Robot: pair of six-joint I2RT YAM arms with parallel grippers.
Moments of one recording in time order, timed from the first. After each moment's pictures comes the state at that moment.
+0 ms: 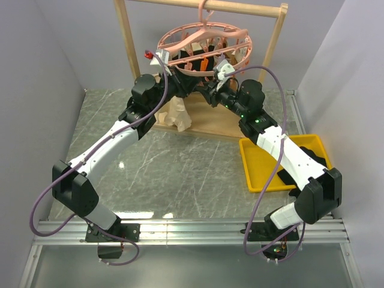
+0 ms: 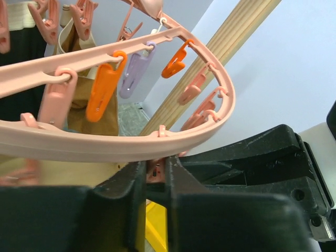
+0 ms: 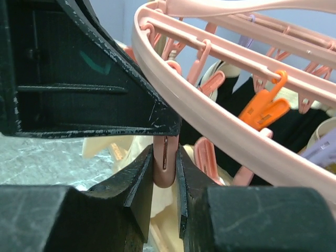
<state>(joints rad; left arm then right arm) -0.56 1.54 1.45 0.26 0.17 -0.61 0.50 1.45 1.32 0.21 -0.35 -0.16</state>
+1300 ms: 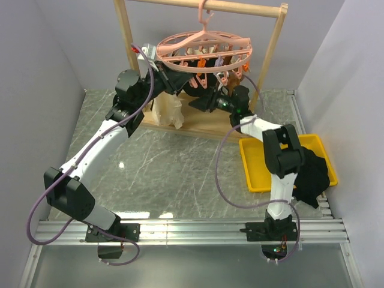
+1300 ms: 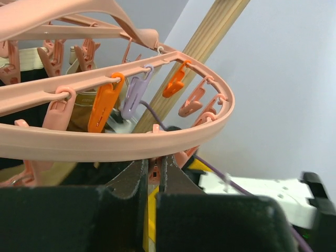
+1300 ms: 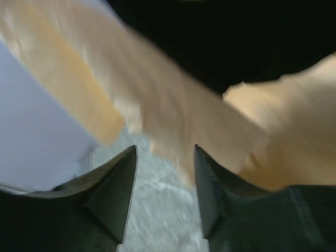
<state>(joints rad) -0.46 1.49 1.45 0.27 0.36 -0.63 0.31 1.97 1.30 0.67 -0.84 0.69</state>
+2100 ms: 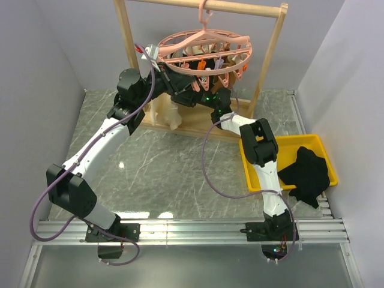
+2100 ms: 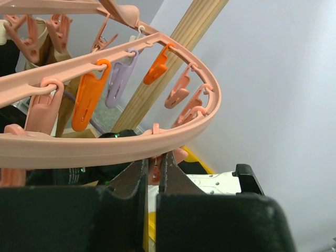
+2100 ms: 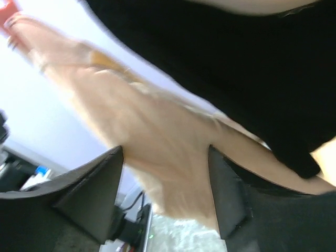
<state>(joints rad) -0.45 1.52 1.46 0.26 0.47 -0.67 0.40 2.38 1.73 1.06 -0.90 1.25</state>
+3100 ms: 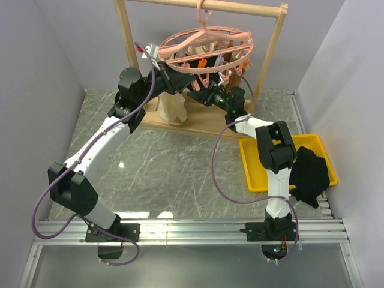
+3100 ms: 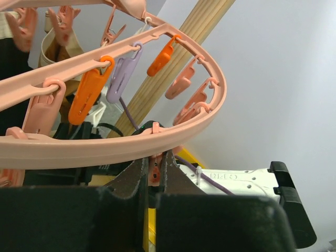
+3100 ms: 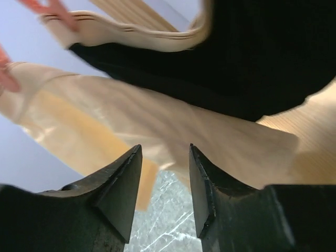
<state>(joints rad) -0.44 1.54 1.48 0.27 0.47 -0.70 0.32 2.13 1.43 0.86 -0.65 1.01</state>
